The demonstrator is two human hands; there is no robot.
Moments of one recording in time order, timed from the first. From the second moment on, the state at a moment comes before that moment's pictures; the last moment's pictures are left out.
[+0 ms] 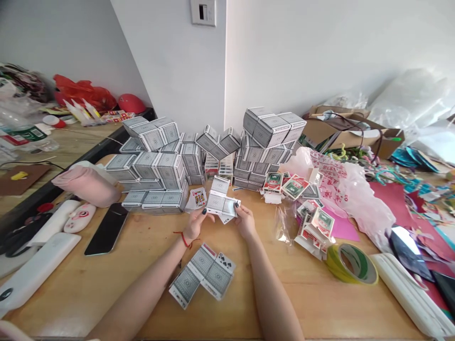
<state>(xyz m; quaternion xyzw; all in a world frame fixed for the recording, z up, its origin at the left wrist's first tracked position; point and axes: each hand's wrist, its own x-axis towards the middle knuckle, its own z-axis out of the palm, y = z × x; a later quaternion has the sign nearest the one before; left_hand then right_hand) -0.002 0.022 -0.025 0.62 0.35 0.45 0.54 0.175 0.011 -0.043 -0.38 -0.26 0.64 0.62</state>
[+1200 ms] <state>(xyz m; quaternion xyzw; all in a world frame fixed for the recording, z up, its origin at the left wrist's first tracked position) -0.003 0.040 -0.035 0.35 0.30 0.54 0.70 0.179 0.012 -0.042 -0.45 -0.26 0.53 0.67</state>
